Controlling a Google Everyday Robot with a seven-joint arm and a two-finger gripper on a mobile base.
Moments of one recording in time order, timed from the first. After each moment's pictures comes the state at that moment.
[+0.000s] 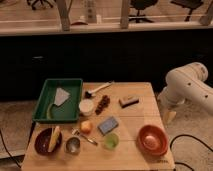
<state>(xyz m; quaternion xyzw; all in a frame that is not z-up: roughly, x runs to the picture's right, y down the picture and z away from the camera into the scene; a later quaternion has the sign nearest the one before) 0.292 0.110 0.681 -0.28 0.02 0.03 0.96</state>
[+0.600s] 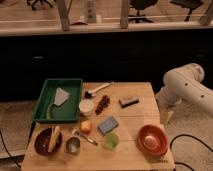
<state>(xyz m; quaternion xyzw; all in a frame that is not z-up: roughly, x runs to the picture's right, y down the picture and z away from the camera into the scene) 0.268 0.107 0.709 -0.28 0.00 0.02 0.96</state>
